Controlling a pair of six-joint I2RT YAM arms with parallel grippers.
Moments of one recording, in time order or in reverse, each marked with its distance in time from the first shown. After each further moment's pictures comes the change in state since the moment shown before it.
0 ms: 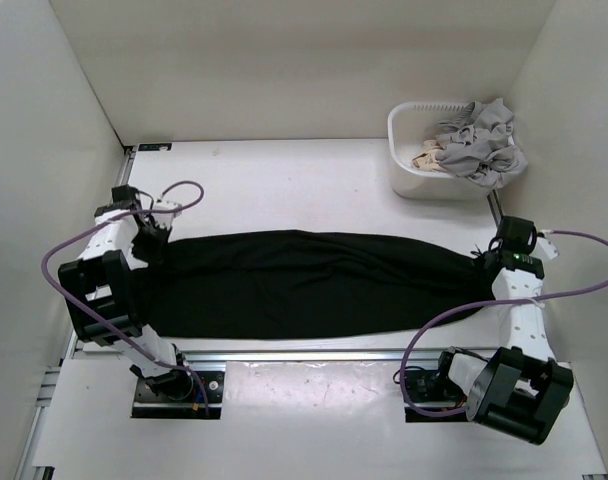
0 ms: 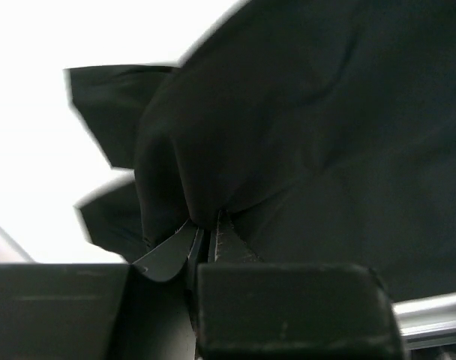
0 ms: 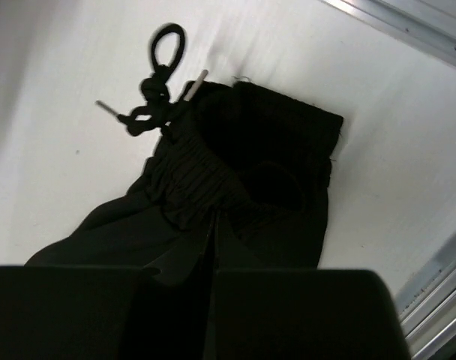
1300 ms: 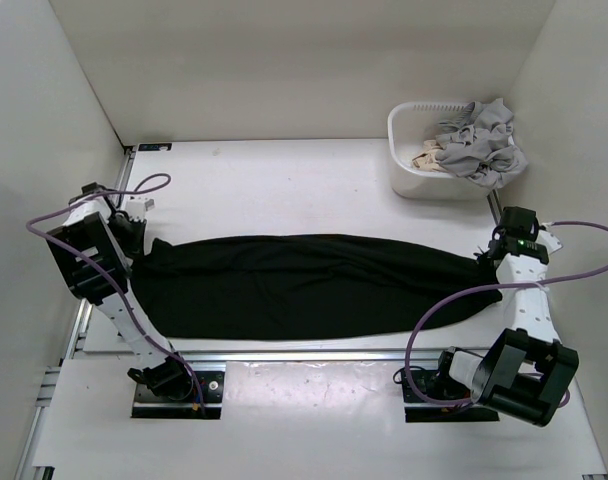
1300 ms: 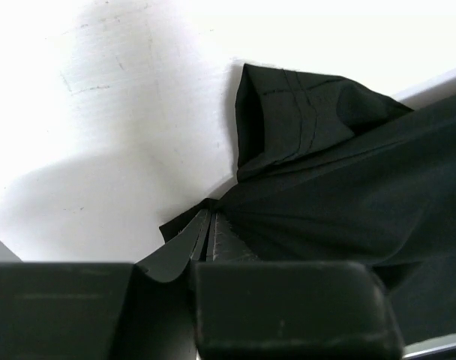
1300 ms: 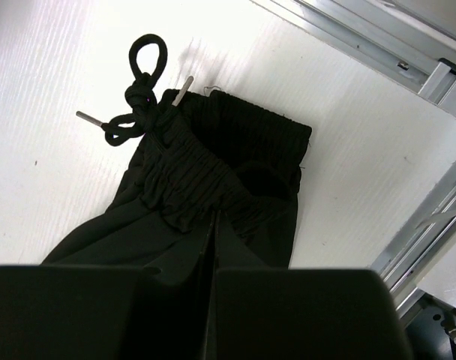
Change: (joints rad) left arm 0.201 0.397 0.280 -0.057 0.080 0.092; right arm -0.010 0.078 0.069 -0.098 0.068 -0.060
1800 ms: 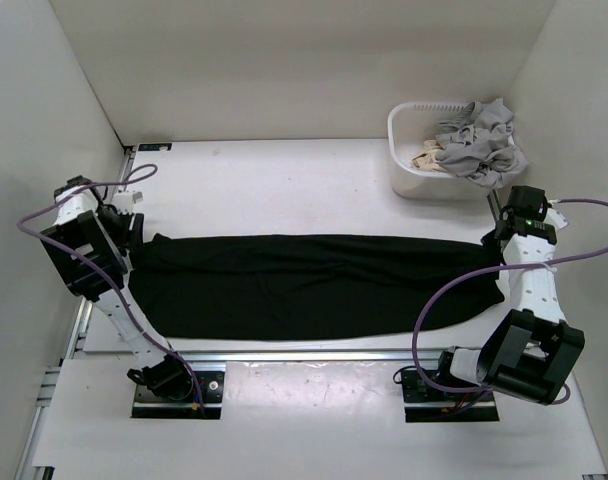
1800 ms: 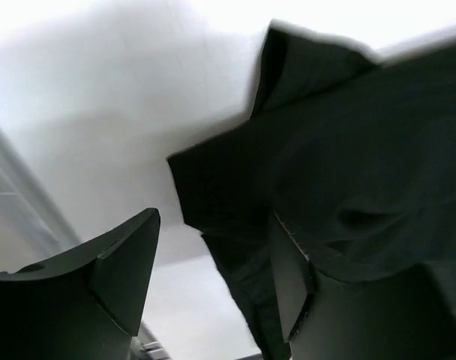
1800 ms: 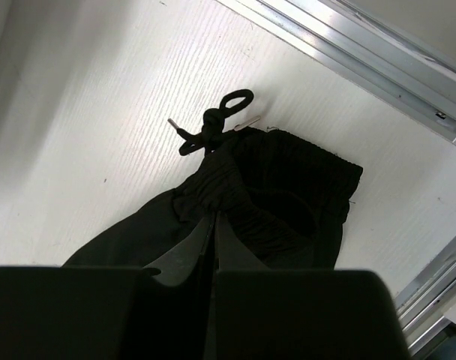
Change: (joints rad) left arm 0.037 0.043 0.196 -0.153 0.033 0.006; right arm 0.000 0.112 0.166 0.012 -0.043 -0.014
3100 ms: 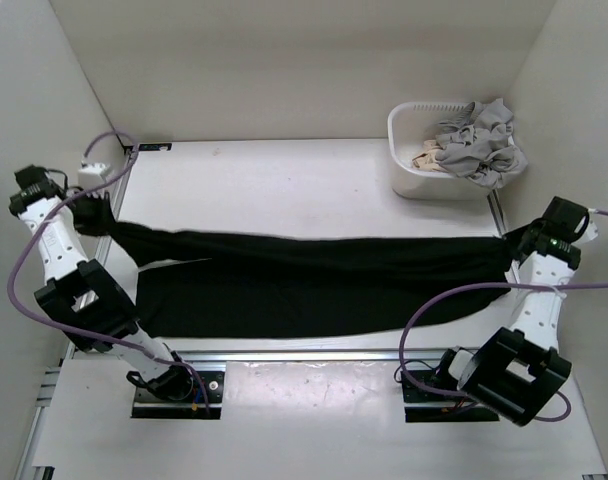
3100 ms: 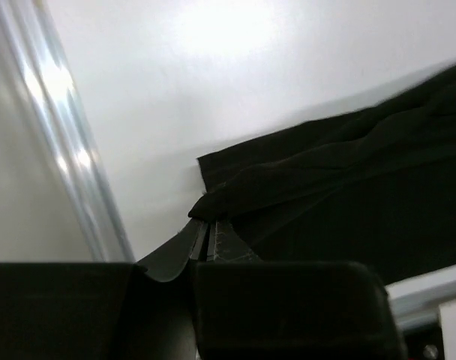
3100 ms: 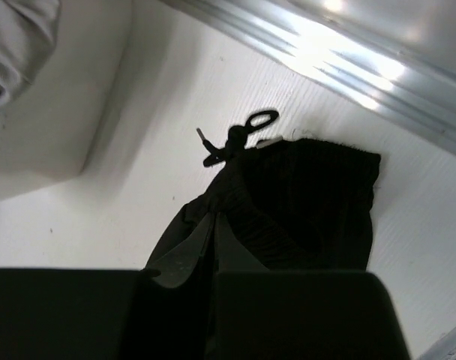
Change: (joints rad) left arm 0.098 -0.441 -0.037 -0.047 0.288 0.041; right arm -0.212 -0.097 0.003 0.111 -0.257 -0.020
